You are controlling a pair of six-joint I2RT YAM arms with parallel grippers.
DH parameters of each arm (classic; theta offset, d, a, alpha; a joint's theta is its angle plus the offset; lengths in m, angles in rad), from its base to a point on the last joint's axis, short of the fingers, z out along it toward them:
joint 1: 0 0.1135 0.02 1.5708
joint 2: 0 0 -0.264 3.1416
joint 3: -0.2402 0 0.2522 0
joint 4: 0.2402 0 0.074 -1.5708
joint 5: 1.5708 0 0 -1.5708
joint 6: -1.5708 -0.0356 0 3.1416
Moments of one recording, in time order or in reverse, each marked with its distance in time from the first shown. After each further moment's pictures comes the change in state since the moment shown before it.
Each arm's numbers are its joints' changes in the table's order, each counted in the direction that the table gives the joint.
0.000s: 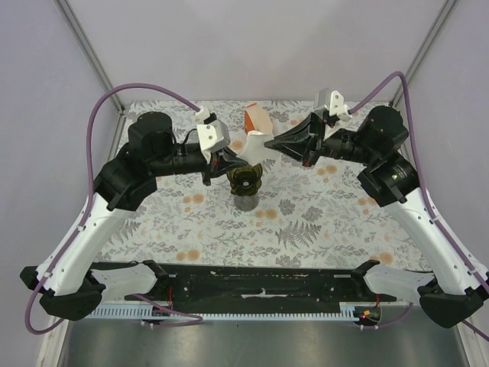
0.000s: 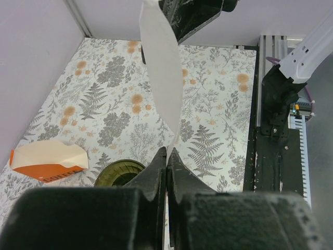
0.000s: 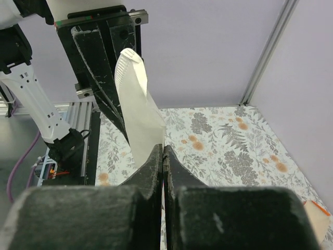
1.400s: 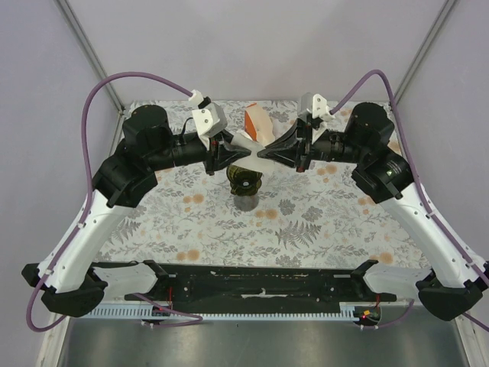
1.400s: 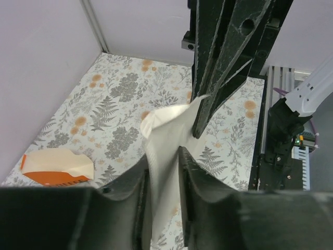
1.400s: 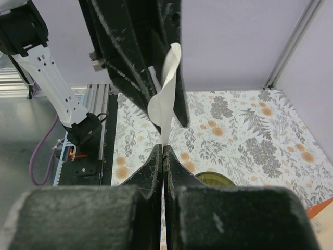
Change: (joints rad) left arm -0.001 -0.029 -0.055 -0.082 -0.066 0.113; right arm 0.059 -0.039 -0.061 0.146 -0.012 0.048
